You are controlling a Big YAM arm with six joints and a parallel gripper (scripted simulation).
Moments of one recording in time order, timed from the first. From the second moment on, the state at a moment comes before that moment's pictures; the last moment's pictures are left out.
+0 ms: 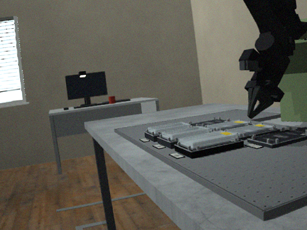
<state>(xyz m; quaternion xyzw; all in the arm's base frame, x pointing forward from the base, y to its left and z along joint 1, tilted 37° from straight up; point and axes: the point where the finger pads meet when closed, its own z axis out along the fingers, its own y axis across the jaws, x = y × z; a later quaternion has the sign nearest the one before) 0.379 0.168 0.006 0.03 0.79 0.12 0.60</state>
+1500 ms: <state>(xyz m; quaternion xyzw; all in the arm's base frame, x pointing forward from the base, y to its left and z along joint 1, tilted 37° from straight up) 0.431 0.149 0.033 0.03 0.79 0.13 0.60</state>
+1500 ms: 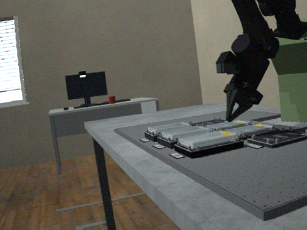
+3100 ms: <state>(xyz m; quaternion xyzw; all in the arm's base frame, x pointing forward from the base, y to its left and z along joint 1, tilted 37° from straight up) 0.536 0.097 0.092 0.04 0.79 0.13 0.60</state>
